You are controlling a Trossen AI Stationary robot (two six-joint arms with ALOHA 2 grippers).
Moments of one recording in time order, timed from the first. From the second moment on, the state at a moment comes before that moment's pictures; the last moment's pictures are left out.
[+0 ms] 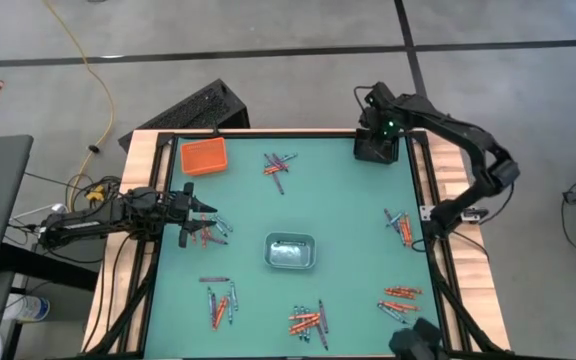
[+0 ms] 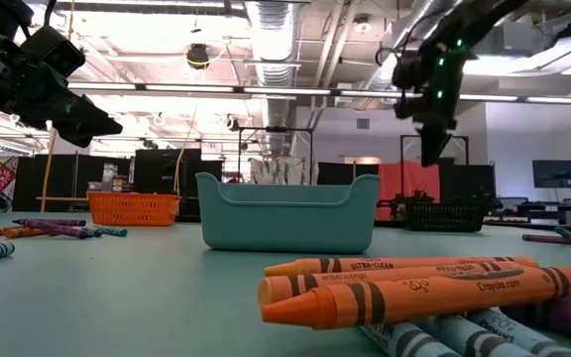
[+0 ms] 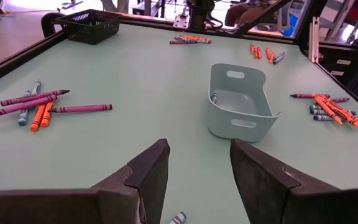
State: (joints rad) left arm 0.14 0.01 0.10 -0.28 0.11 -0.09; right arm -0.88 1.51 1.24 -0.95 0.08 -0.34
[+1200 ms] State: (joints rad) left arm 0.14 0.01 0.10 -0.25 0.09 -0.04; right arm 0.27 1.17 1.04 -1.23 0.13 0.78
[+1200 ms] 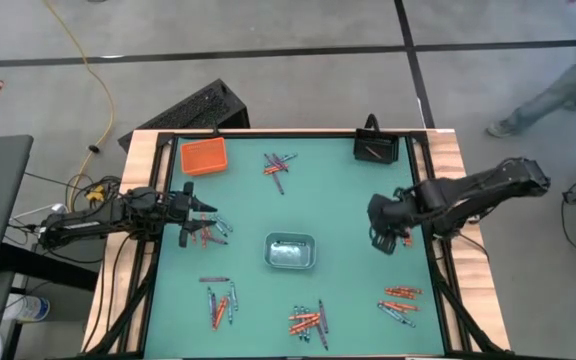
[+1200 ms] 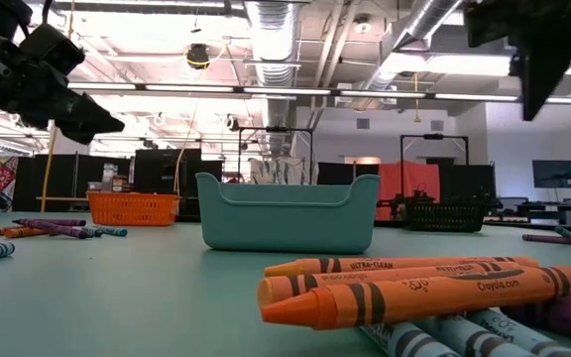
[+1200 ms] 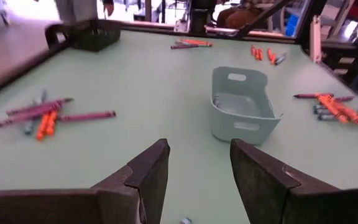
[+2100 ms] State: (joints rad) left arm 0.14 0.01 0.11 -0.26 0.08 -0.14; right arm 0.85 1.55 1.04 -1.03 0.03 1.24
